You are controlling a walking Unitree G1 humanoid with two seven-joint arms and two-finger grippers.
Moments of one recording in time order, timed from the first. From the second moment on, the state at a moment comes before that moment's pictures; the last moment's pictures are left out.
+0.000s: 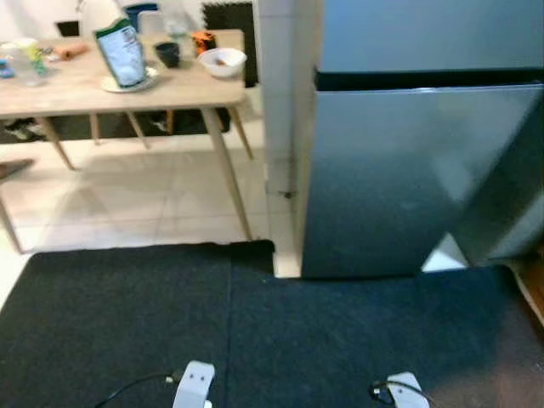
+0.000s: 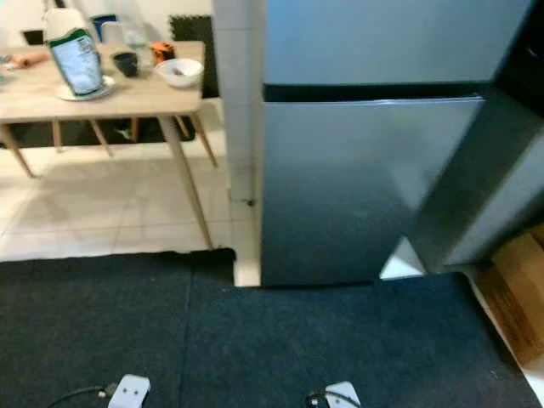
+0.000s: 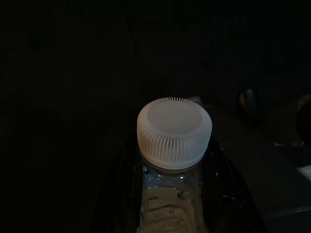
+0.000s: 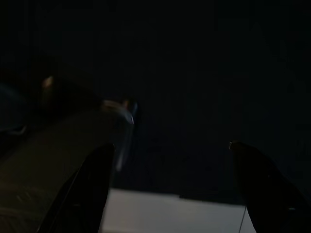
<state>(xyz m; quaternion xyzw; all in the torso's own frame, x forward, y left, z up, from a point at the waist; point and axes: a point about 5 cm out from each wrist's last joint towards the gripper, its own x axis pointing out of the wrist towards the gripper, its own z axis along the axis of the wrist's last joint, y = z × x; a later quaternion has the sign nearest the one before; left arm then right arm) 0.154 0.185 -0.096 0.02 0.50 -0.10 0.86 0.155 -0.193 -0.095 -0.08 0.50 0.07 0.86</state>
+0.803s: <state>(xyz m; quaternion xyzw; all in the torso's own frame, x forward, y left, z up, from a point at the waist) 0.146 0.185 -0.099 0.02 0.52 -0.10 0.85 0.159 -0.194 -0.093 -0.08 0.49 0.07 0.86</state>
